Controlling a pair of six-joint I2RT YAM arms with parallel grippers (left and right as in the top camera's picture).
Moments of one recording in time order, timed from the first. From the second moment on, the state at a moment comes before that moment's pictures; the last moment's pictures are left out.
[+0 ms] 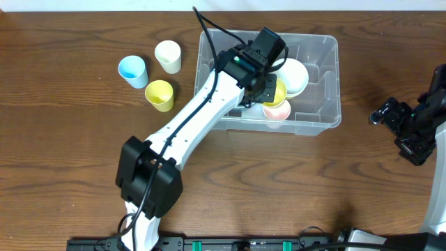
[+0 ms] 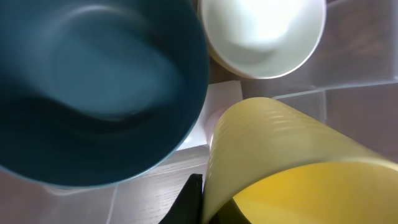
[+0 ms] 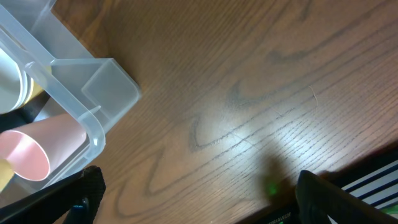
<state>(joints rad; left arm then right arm) -0.67 2.03 1.91 -1.05 0.03 -0.48 -0.37 1.43 1.41 -1.40 -0.10 0.49</state>
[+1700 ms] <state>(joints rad) -0.55 1.85 1.98 -1.16 -0.03 -0.47 -0.37 1.43 1.41 -1.40 -0.10 0.49</state>
